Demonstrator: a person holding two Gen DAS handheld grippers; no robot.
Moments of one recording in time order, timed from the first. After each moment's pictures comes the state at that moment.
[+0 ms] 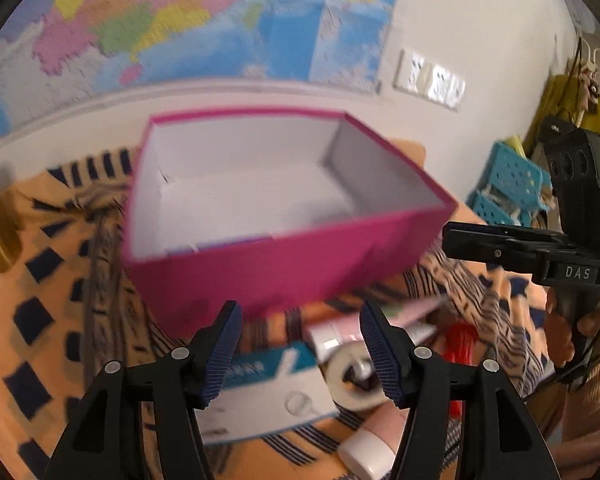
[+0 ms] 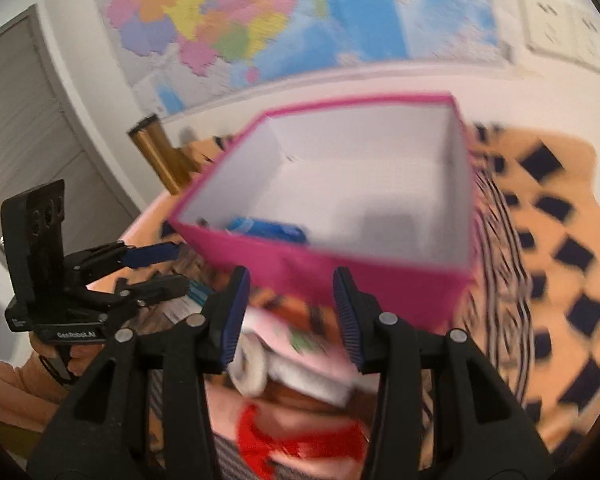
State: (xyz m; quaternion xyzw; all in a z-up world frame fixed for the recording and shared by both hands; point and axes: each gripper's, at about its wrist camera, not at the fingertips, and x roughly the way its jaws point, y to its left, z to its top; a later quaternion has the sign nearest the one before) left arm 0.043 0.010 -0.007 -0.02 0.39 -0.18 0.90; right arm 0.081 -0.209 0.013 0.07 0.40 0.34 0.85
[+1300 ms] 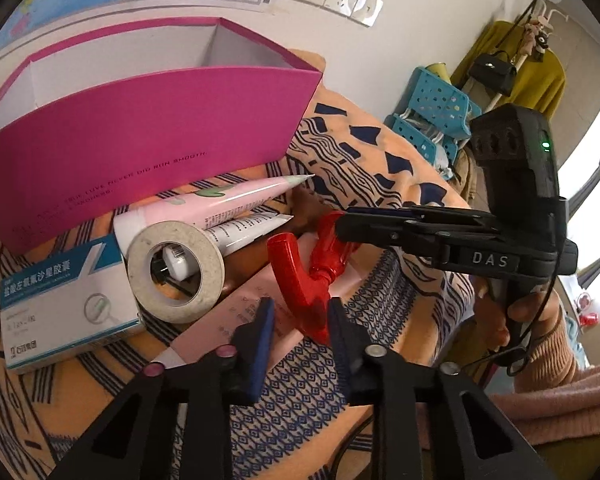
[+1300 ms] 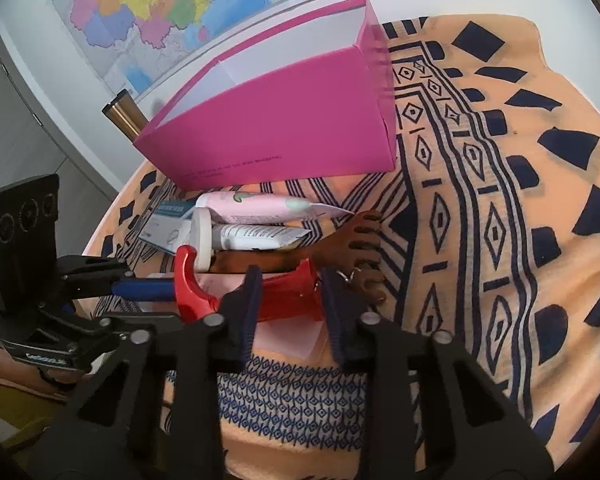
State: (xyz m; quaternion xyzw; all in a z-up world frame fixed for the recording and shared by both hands) left arm -0.004 -0.075 -0.049 -0.02 0.47 -0.31 0.82; right arm 0.020 -0.265 -0.057 0.12 0.45 0.31 0.83
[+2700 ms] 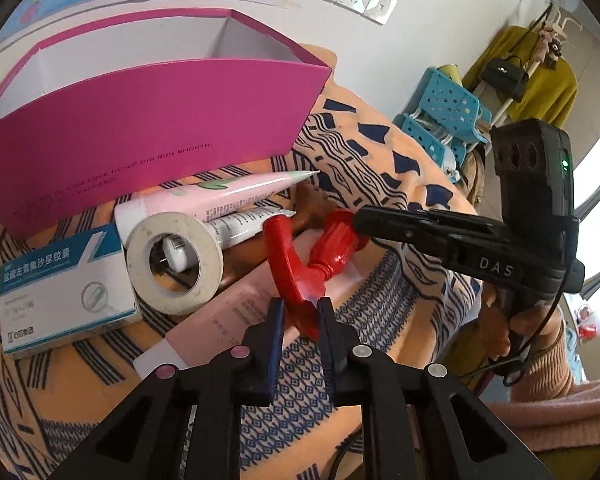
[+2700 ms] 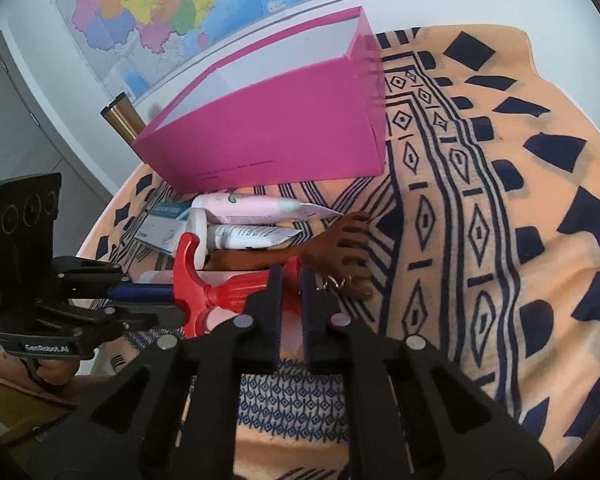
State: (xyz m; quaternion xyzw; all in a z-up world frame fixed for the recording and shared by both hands) left arm -0.002 -0.077 -0.047 -0.03 0.49 -0.30 0.82; right arm 0.013 -0.274 -0.054 0.12 0.44 0.30 0.84
